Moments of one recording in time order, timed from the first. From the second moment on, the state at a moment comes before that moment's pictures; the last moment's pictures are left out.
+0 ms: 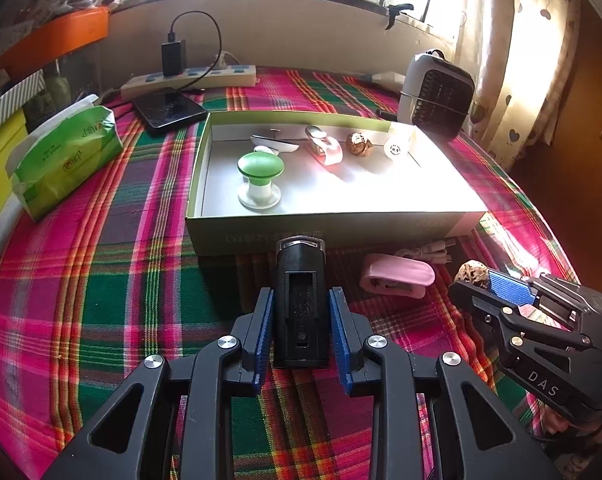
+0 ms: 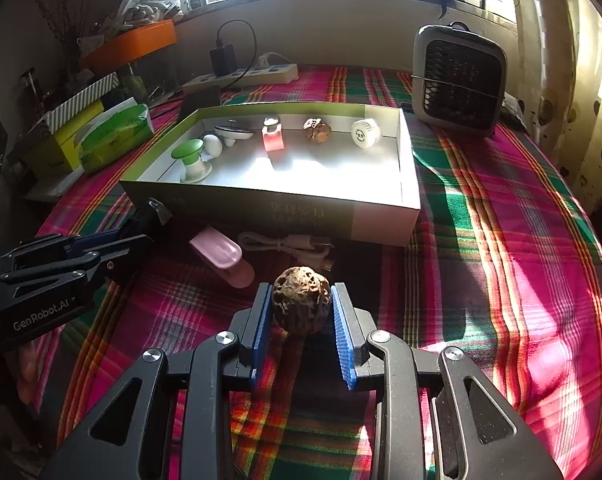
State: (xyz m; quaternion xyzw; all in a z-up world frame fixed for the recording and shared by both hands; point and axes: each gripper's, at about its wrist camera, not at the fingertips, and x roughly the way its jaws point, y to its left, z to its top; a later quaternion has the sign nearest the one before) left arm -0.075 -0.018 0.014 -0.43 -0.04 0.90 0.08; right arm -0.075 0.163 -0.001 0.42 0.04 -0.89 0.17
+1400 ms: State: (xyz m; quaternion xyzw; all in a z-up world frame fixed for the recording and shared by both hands) left arm -0.137 -0.008 0.049 -0.40 -0.05 0.91 0.10; right arm -0.138 0.162 0.034 0.39 0.04 -0.90 0.17
